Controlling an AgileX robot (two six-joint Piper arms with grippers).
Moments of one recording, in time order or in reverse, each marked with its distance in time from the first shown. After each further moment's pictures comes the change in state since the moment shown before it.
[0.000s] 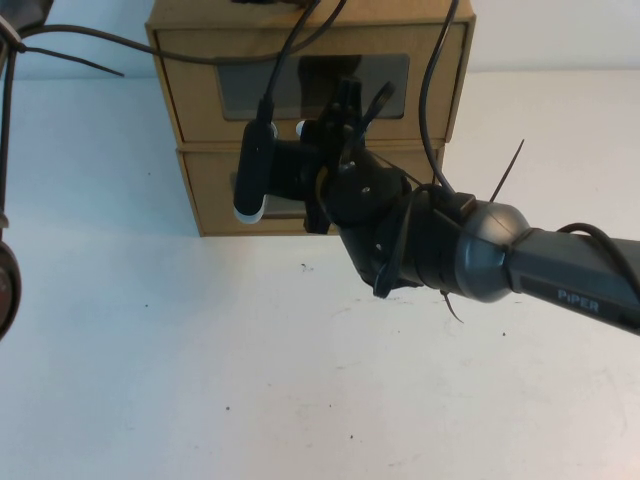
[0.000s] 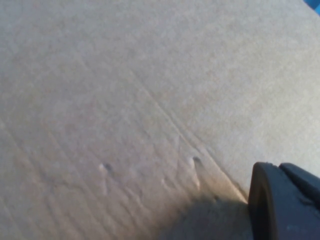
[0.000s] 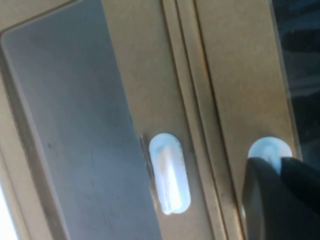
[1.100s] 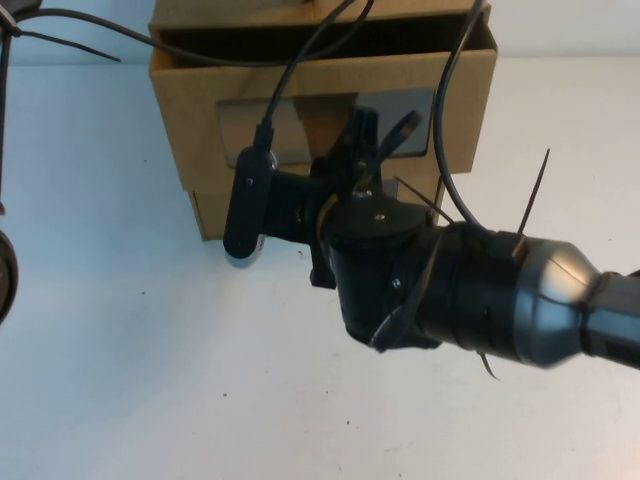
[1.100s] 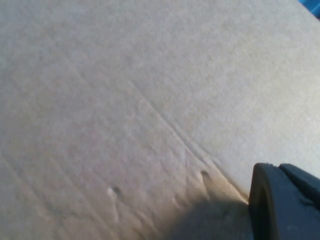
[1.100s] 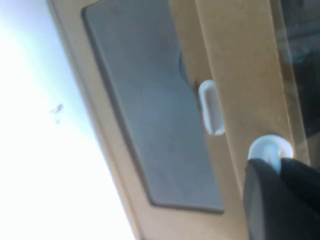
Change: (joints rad) right arm 0.161 -0.212 0.180 0.375 0.200 -0.231; left arm -0.001 0.000 0.000 -0.035 0.040 -0.020
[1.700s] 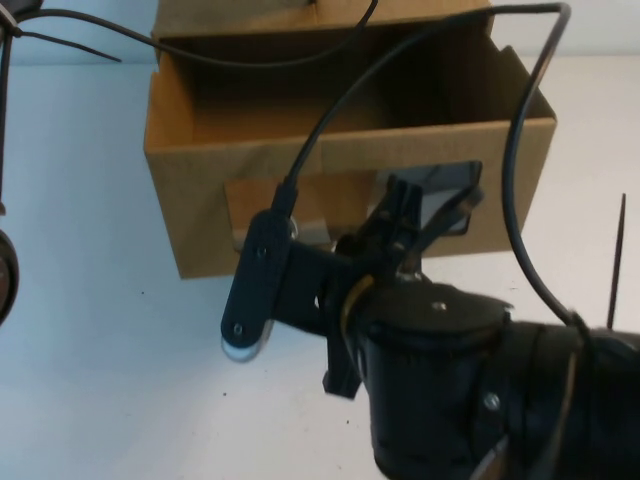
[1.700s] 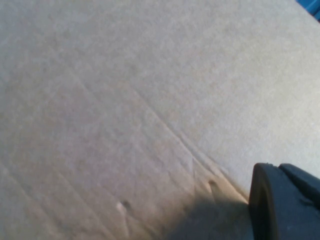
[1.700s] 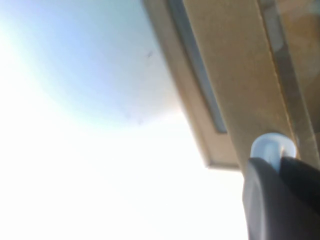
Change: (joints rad) right arm 0.221 -0.226 0.140 0.279 0.242 -0.029; left arm -0.002 0.000 0.000 -0.011 0.008 0.002
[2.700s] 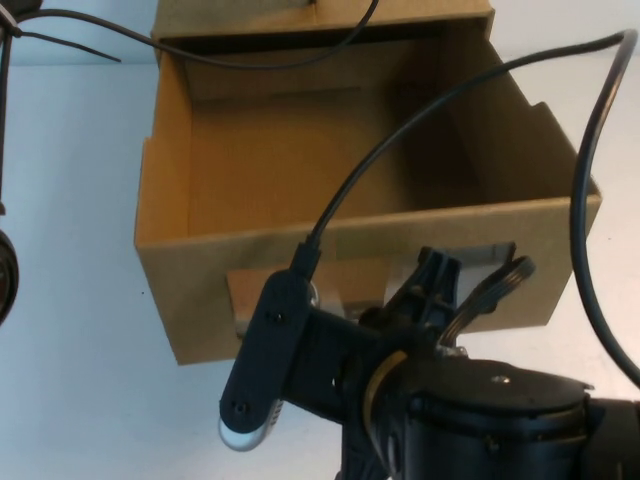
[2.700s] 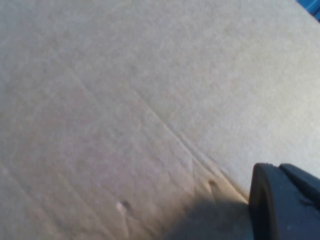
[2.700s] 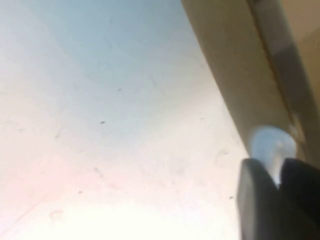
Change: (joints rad) right arm 0.156 -0.097 0.002 0.222 0.190 0.000; left arm 0.000 0.000 0.000 0.000 0.000 0.002
